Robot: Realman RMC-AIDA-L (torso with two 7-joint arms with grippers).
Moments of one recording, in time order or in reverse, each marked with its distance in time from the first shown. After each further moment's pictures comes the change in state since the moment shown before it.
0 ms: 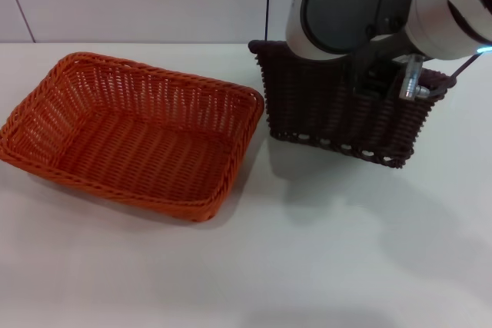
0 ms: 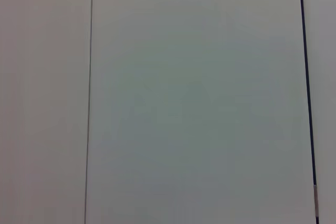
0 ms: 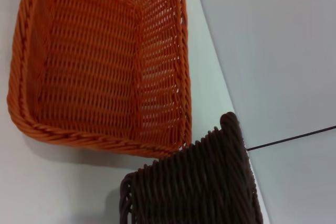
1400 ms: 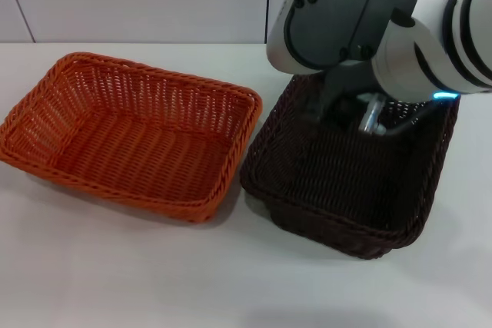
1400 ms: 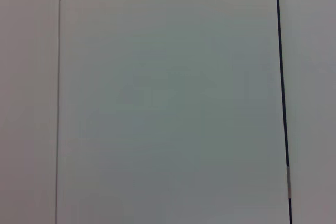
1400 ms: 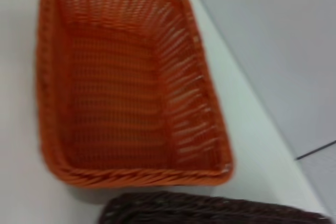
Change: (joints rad) left arm -0.078 0.000 0.014 0.069 0.000 -0.030 0.000; right arm -0.123 0.004 -0.071 0.060 0.071 0.193 0.160
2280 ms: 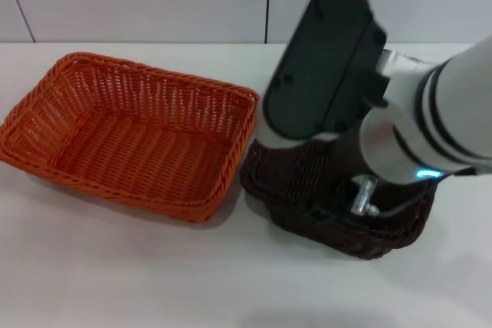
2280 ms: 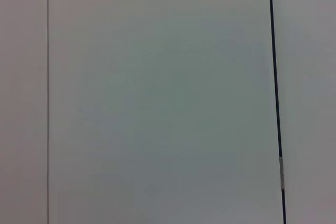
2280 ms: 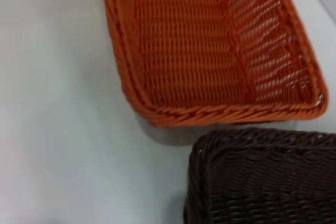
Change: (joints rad) left arm -0.027 0.001 0.000 0.017 0.000 -0.028 0.007; right arm -0.027 0.005 -0.123 0.070 0.065 -0.065 0.160
